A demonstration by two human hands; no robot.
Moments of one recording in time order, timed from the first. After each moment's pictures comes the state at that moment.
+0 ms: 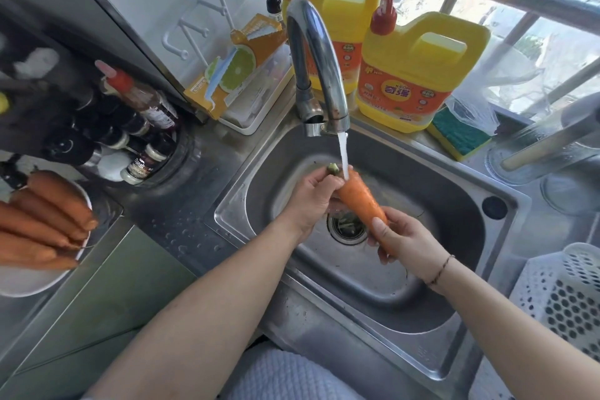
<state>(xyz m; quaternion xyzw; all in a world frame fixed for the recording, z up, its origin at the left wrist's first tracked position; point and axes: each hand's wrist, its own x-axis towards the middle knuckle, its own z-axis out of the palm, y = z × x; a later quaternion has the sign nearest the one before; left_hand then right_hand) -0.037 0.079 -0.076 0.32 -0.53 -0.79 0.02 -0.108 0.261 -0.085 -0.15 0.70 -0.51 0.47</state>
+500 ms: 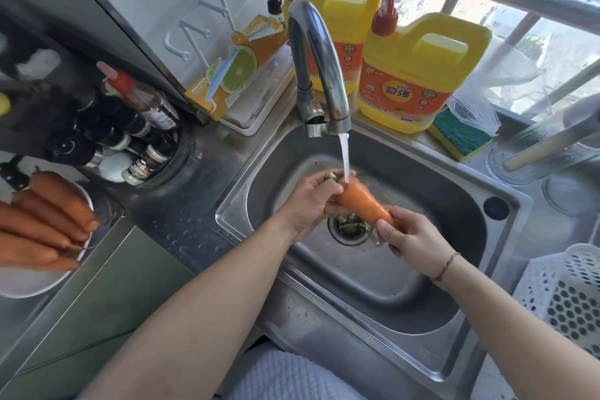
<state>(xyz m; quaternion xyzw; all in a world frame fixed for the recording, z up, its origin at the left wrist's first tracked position) -0.033 0.069 -0.076 0.30 -0.48 -0.82 -0.04 -0.118 0.267 -0.091 -0.20 0.75 -0.46 0.44</state>
